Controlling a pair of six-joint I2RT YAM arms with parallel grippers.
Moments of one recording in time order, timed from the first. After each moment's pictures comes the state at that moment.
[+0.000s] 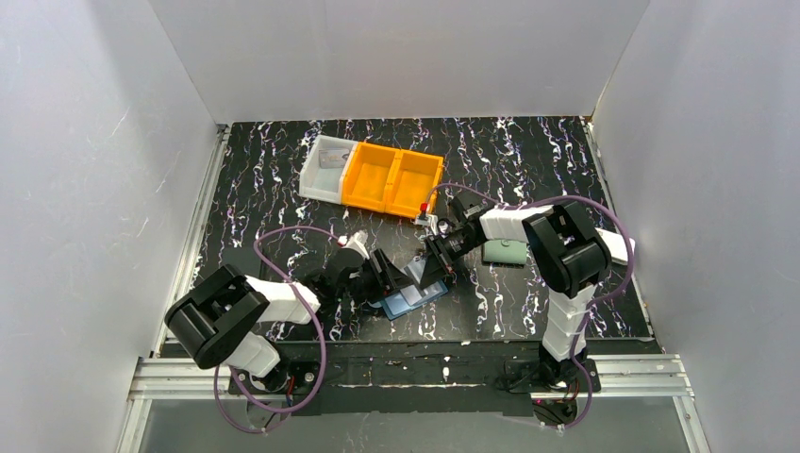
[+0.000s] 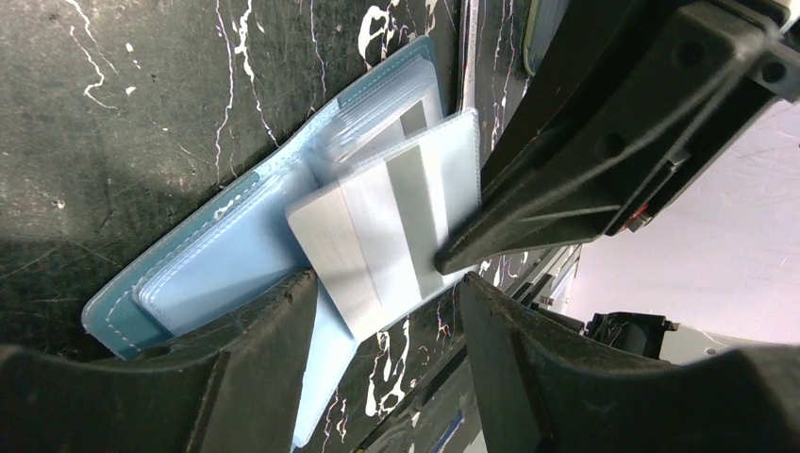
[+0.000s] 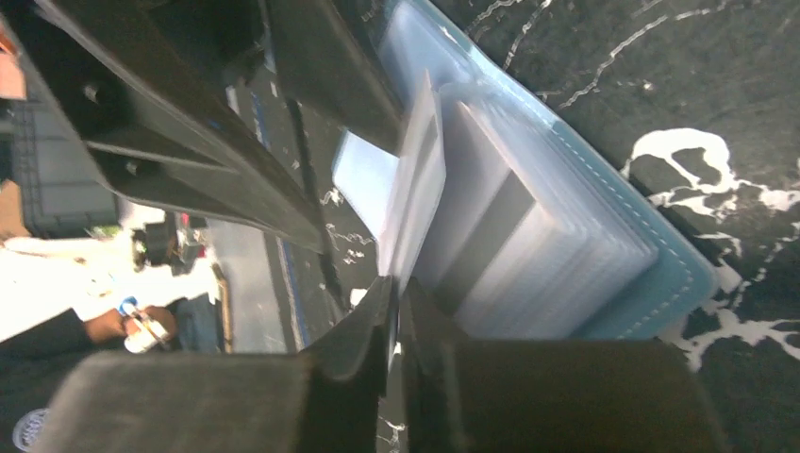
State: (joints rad) left arm -0.77 1.47 0.35 0.56 0.16 -1.15; right arm 0.53 1.92 1.03 -0.42 -1.12 -0.13
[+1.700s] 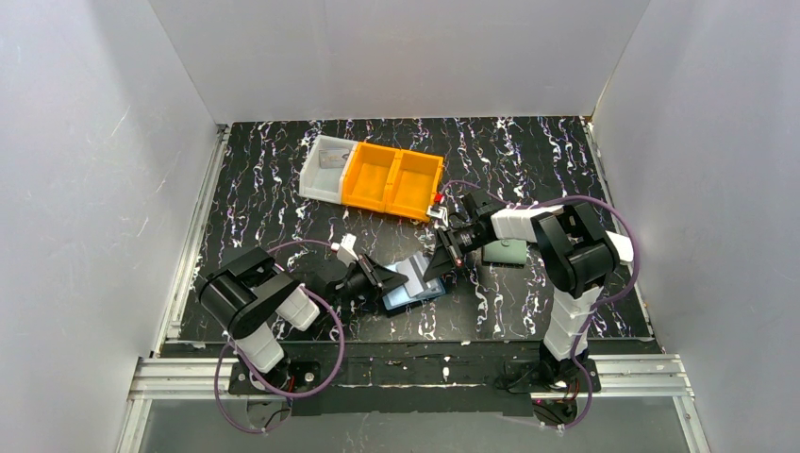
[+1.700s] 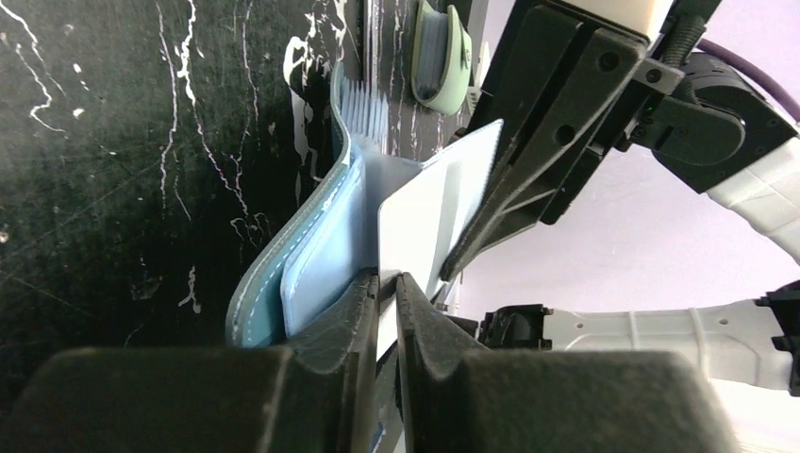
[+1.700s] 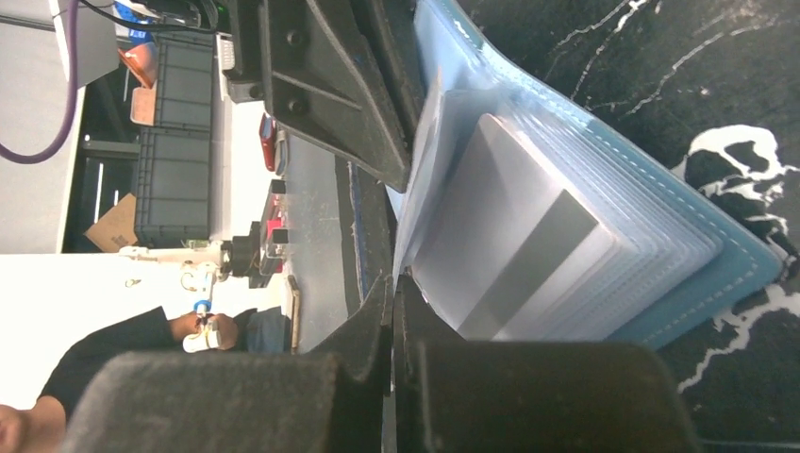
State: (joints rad) left arm -0.72 1.67 0.20 1.17 0.23 -1.34; right arm 0.46 1.90 0.99 -0.32 -1.32 -0.02
